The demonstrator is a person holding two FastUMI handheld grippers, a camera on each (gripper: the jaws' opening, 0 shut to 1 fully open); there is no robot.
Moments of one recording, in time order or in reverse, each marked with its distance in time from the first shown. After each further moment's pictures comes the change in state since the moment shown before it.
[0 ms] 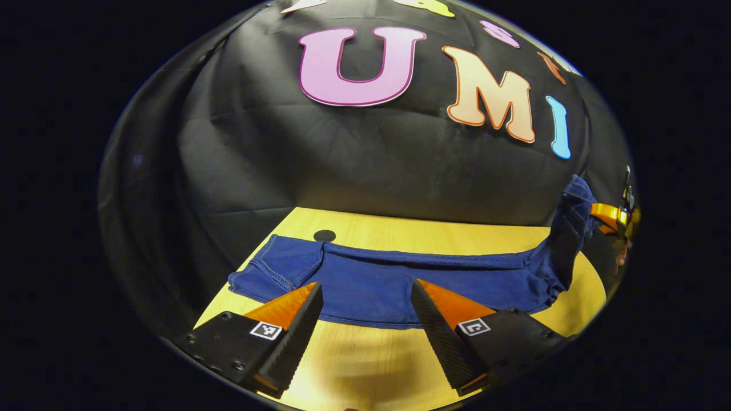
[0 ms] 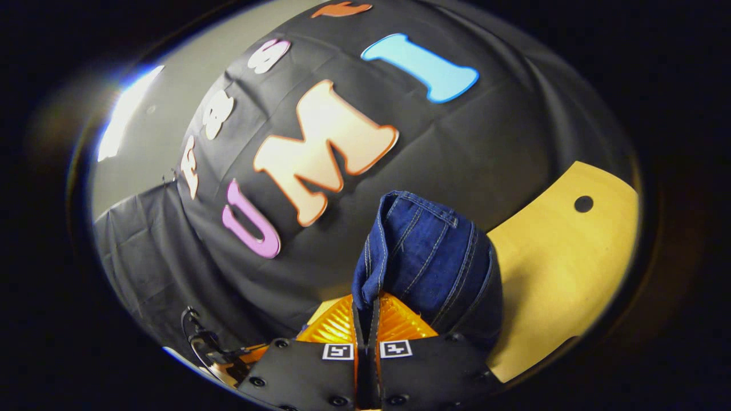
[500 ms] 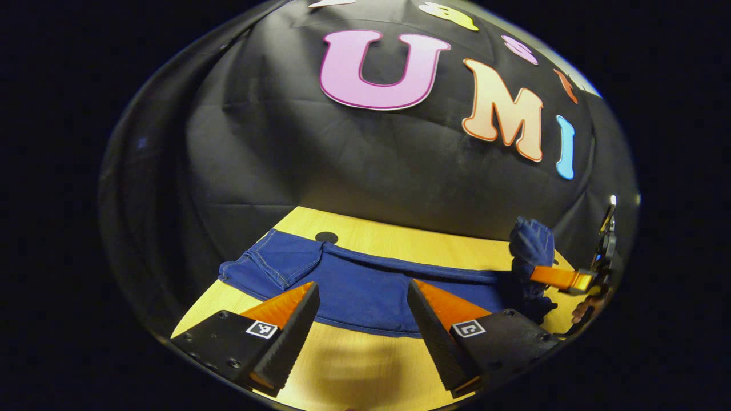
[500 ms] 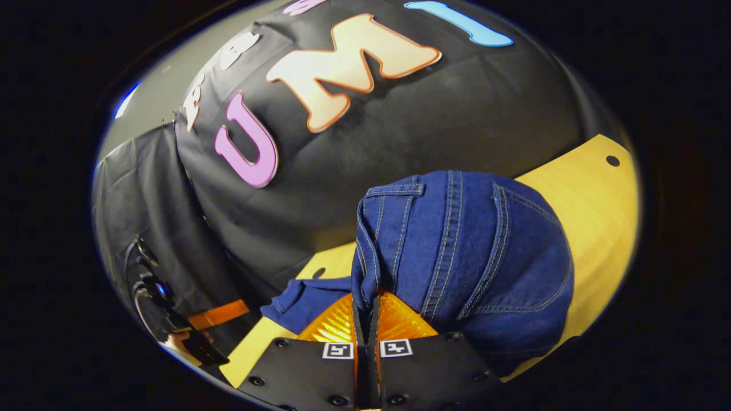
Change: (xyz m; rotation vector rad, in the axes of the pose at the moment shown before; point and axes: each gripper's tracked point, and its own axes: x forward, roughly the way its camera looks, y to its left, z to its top) left arm 0.010 0.024 0.000 -0.111 -0.054 -0.004; right arm 0.078 0.027 -0.160 -0.111 0.182 -0.041
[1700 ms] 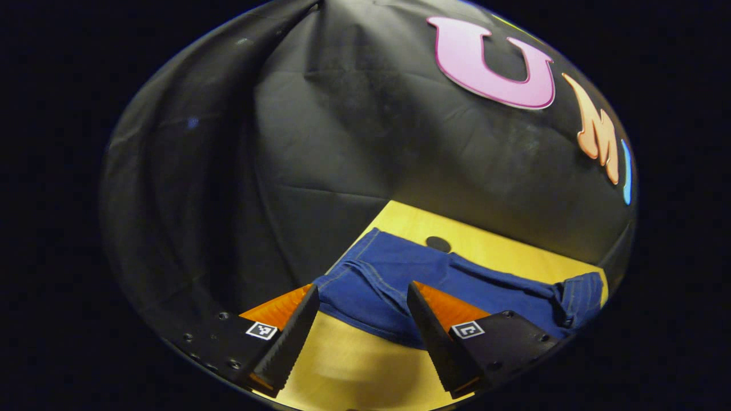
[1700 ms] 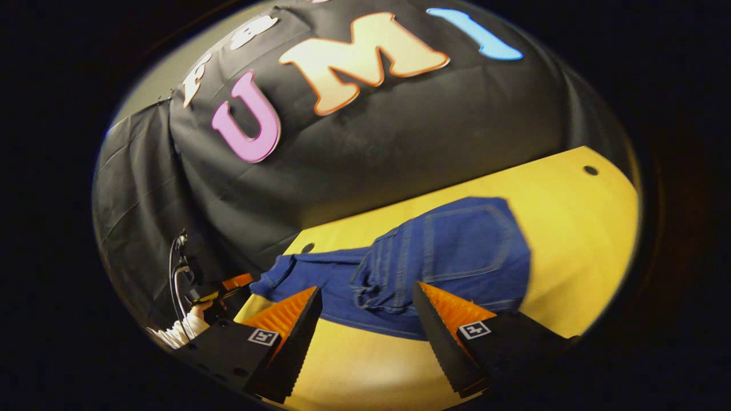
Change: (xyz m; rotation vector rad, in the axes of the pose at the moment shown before) left arm 0.068 0.188 -0.021 -0.069 0.056 0.310; right arm -0.100 0.003 0.022 -0.041 0.014 -0.174
